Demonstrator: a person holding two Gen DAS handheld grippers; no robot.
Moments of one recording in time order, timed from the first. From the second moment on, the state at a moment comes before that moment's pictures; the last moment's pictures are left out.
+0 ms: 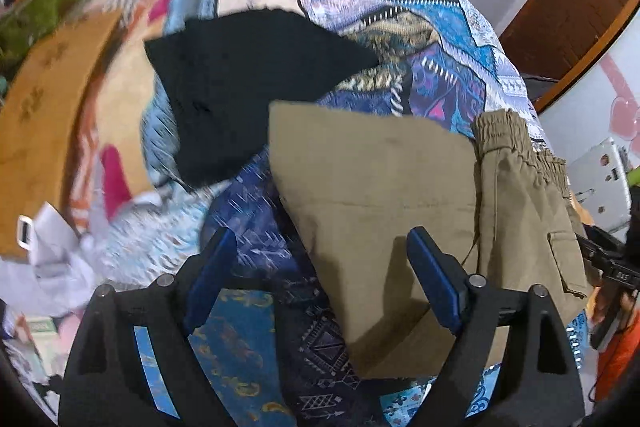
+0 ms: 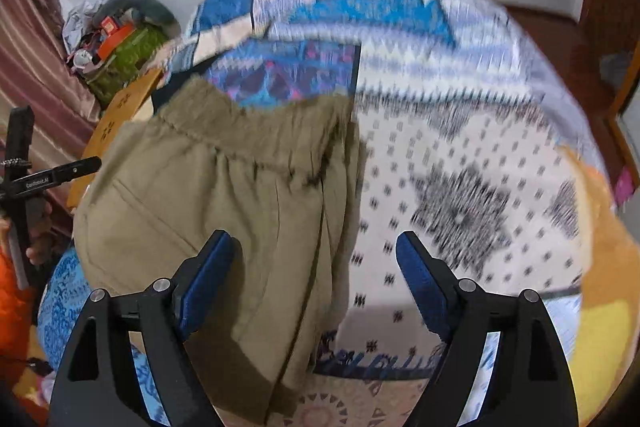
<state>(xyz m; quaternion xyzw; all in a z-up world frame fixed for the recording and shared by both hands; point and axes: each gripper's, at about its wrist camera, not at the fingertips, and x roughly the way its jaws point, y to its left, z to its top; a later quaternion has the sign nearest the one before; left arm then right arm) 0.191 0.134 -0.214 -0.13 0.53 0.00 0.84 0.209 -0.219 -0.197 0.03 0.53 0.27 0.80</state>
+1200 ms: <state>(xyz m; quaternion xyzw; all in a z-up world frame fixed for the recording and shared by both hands) 0.227 0.119 -0.084 -0.03 0.37 0.02 0.93 0.255 -0.155 -0.102 0.05 0.42 0.34 0.84</state>
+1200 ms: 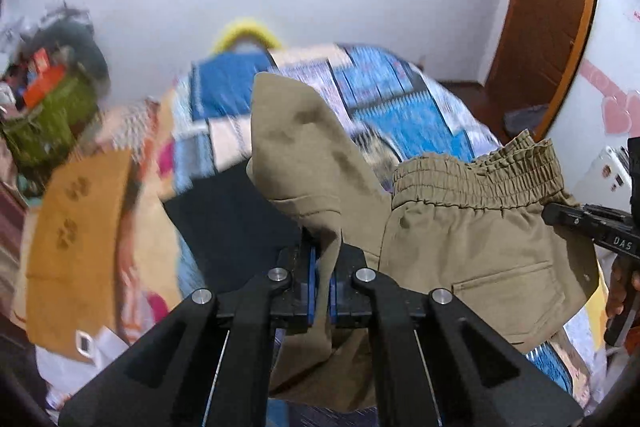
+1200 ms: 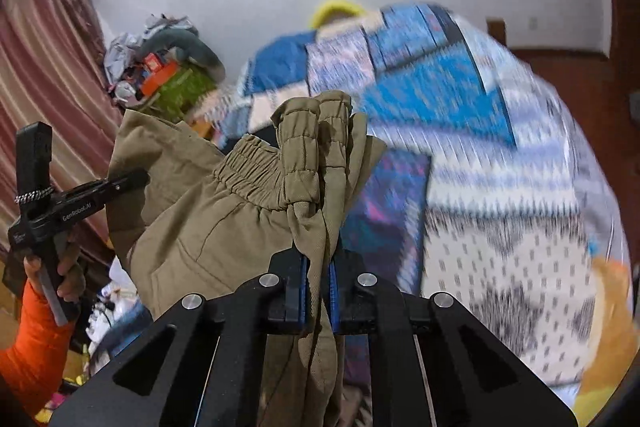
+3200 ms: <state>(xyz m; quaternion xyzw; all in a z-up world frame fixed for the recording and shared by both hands) 0.138 0.176 -0.008 -0.01 0.26 0.10 0.96 0.205 -0.026 0.000 -0.05 0.24 0.40 0.88</state>
